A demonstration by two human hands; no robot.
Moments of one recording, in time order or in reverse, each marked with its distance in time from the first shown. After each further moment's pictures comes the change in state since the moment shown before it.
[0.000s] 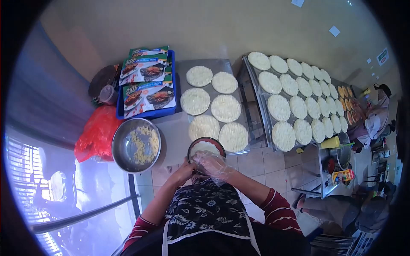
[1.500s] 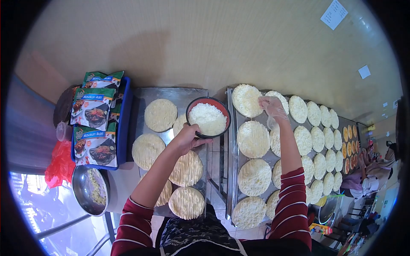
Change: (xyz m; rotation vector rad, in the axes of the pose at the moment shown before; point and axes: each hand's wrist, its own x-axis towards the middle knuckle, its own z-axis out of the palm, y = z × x) left_hand 0.328 0.258 0.133 -0.296 -0.059 0.178; right_hand 0.080 0.508 -0.352 0.263 0.472 0.594
